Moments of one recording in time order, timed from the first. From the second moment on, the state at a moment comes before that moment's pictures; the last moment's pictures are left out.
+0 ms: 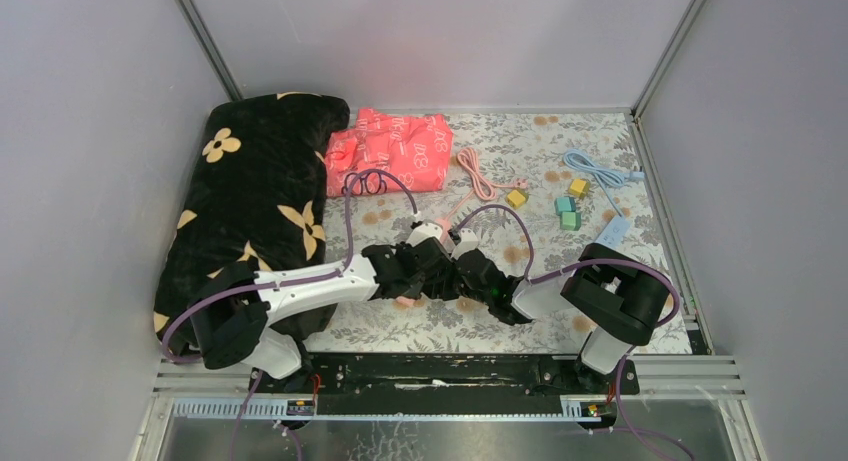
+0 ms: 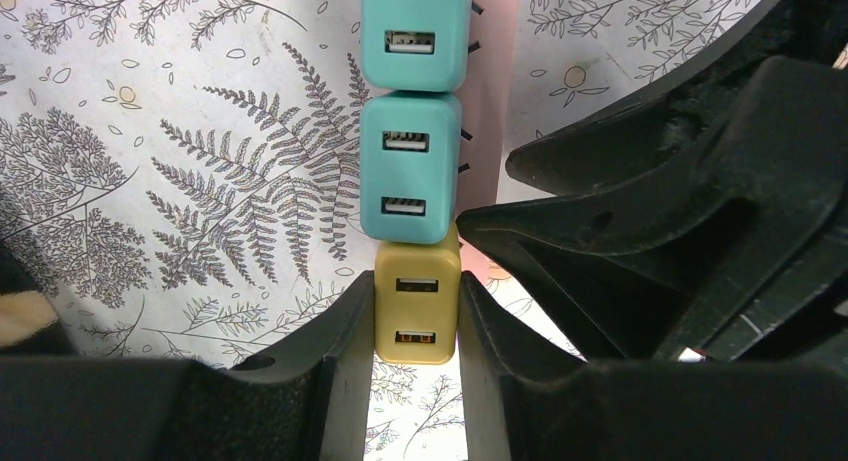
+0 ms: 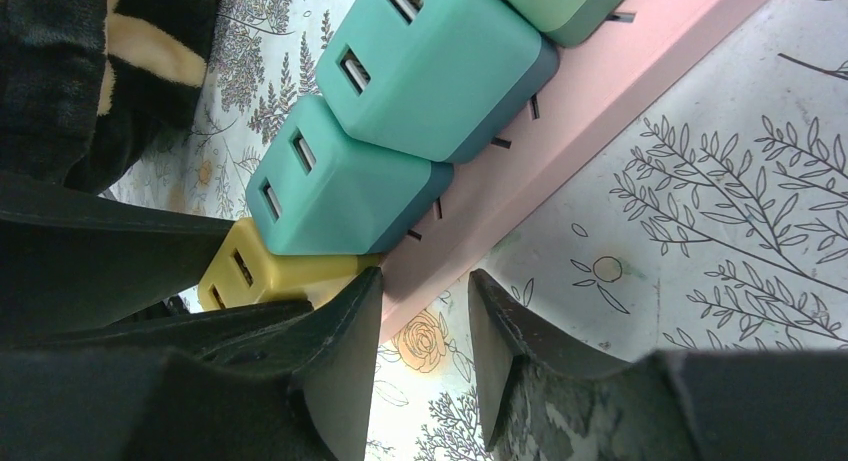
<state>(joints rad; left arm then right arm) -1.04 1.49 0.92 -0.62 -0.36 -0.58 0.98 1.68 0.49 0.69 0.04 0.82</state>
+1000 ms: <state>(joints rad) -0.93 1.39 0.76 -0.43 -0.23 -0.61 0.98 1.68 0.49 0.69 0.04 0.82</state>
